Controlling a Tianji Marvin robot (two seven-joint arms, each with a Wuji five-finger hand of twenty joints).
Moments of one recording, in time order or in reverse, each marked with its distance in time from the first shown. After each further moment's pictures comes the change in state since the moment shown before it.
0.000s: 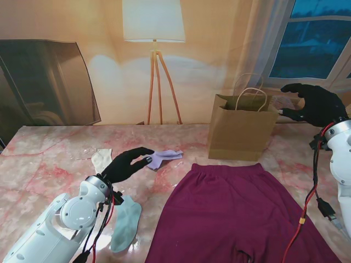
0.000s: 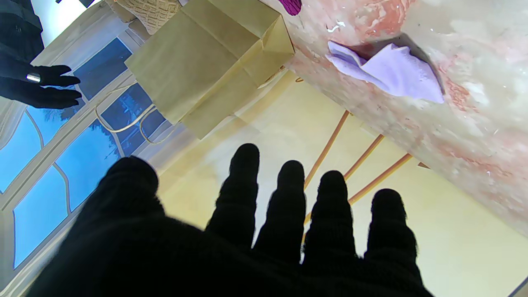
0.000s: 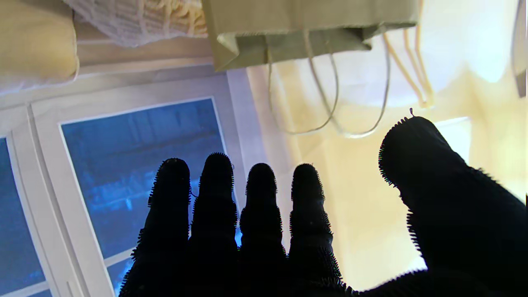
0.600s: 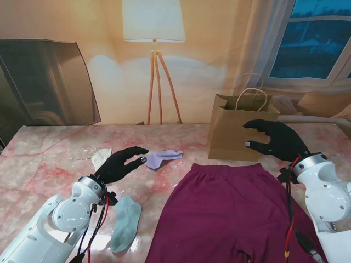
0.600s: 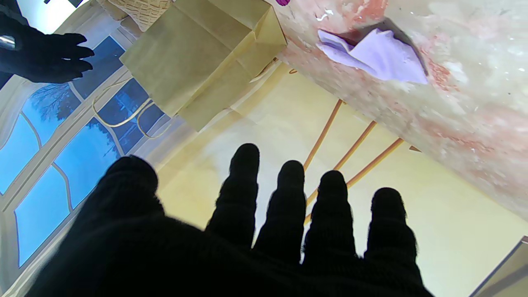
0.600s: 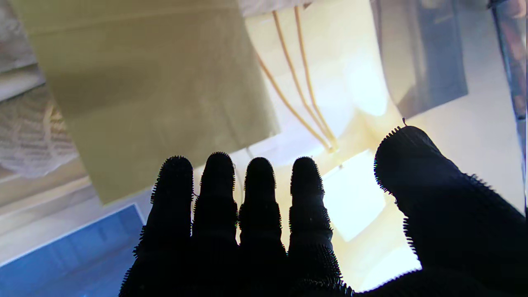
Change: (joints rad) left arm 0.051 0.005 -0.064 -0.055 0.041 0.004 -0.019; right arm -0.206 -0.018 -0.104 -0.091 0.200 -0.046 -0.036; left_hand 0.000 -0.006 0.000 0.000 0.000 0.000 0.000 0.000 0.000 0.000 0.000 0.000 0.000 0.000 0.000 0.000 0.007 0.000 0.006 0.000; right_hand -0.010 0.059 0.001 0.028 0.059 0.000 0.012 -0.001 0.060 0.012 -0.010 0.000 0.009 -0.011 -0.001 -0.028 0.036 -0.025 -0.002 -0.124
